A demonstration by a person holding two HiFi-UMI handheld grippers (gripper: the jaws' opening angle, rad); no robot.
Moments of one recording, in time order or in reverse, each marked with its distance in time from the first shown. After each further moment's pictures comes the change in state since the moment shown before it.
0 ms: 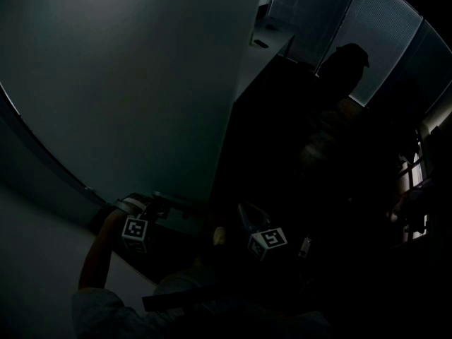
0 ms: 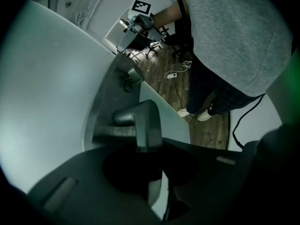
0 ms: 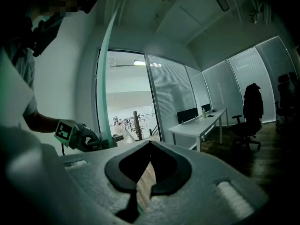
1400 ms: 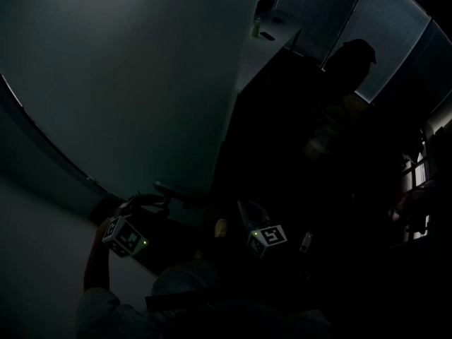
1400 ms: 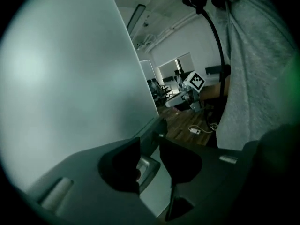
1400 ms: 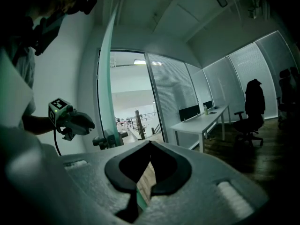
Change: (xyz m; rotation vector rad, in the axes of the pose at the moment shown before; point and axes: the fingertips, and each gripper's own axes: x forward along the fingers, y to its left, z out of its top) left arm -0.094 0.043 0.064 -0.673 -0.458 0.144; right arm -0.003 0.008 -0.016 0.019 0.015 0.029
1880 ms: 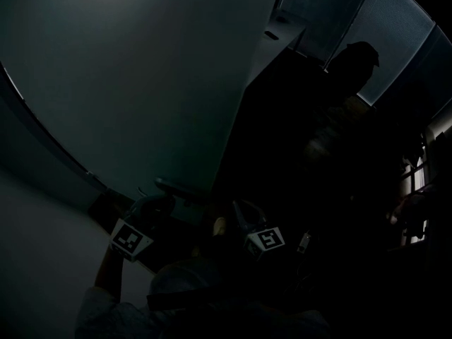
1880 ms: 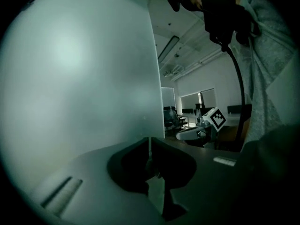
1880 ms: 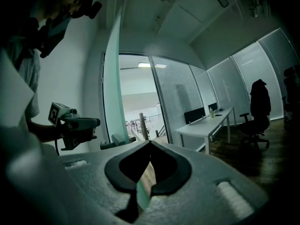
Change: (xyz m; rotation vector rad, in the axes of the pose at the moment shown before) left arm -0.012 0.016 0.057 -0.343 -0.335 0.148; right arm 0.001 0.029 0.019 -0.005 -0.036 0.052
